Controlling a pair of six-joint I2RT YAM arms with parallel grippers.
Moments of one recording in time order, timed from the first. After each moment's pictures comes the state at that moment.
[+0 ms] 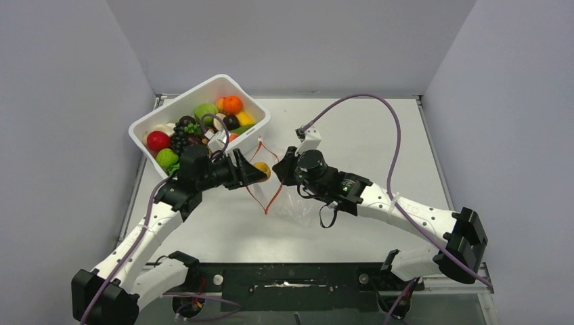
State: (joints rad) left arm -0.41 0.98 0.76 -0.22 0.48 -0.76; right arm 0.98 1.33 1.07 -0.14 0.29 0.68
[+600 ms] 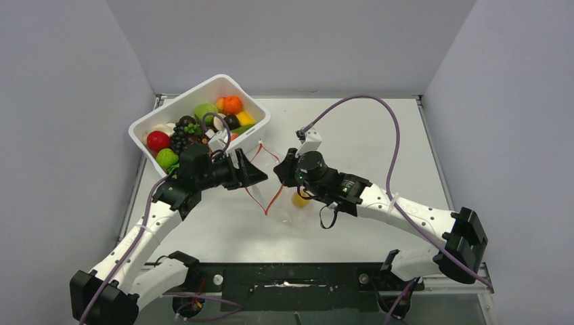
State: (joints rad) left arm -0.41 0.98 0.80 -0.29 0.48 -0.72; right arm 0.98 1.33 1.05 -0.13 0.30 0.68
